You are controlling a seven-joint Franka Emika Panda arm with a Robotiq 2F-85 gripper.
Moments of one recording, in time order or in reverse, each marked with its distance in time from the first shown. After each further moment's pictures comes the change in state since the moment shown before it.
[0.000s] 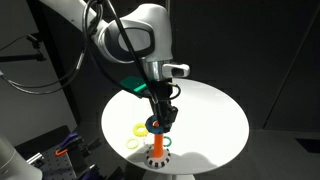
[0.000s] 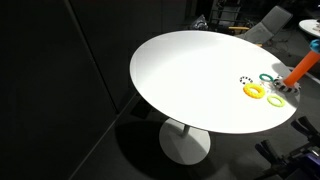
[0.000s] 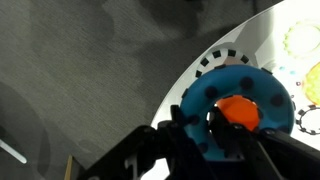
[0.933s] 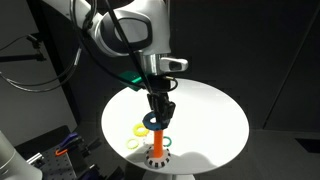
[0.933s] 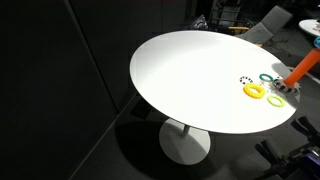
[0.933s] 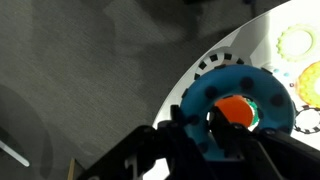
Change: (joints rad) arm 0.000 -0.044 0.009 0.000 -0.004 -0.059 0.014
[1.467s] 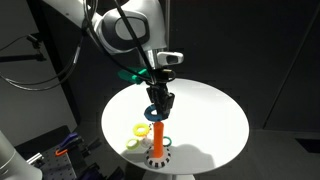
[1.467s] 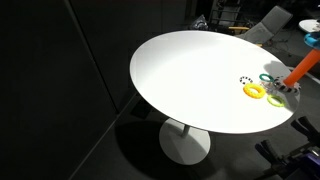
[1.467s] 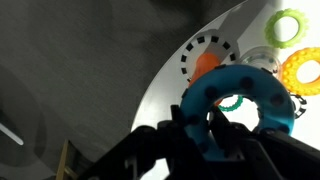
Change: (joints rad) arm 0.023 -0.005 0.039 0.000 0.000 0.046 0.003
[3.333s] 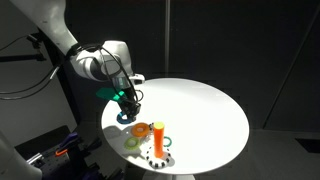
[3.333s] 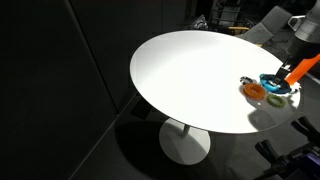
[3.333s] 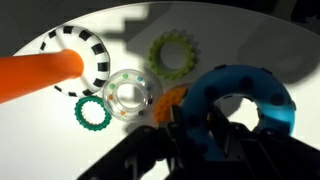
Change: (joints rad) arm 0.236 0.122 0.107 -0.234 0.053 0.310 -0.034
